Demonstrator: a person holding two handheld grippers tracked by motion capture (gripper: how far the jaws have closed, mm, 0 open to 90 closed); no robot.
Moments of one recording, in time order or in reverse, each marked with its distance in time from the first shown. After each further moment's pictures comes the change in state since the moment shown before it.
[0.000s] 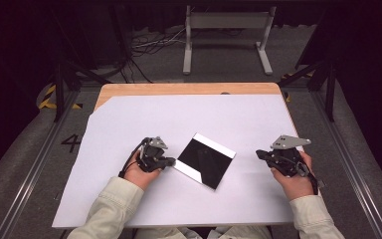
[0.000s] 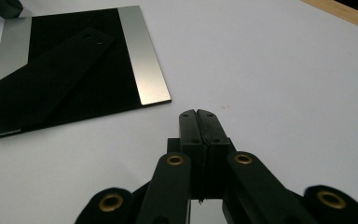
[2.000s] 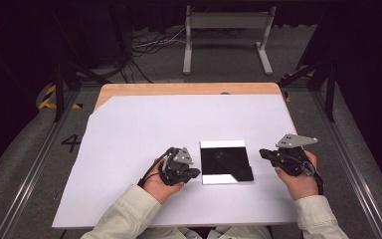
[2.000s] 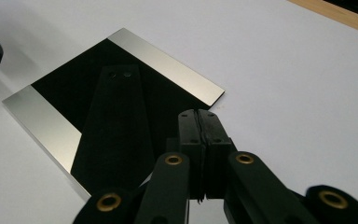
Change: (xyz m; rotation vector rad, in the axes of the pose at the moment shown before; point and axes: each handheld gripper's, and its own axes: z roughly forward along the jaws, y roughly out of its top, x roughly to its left) left arm -0.068 0.028 0.007 -0.058 -0.080 0.169; right arm -0.006 0.000 -0.011 -0.013 0.013 0.021
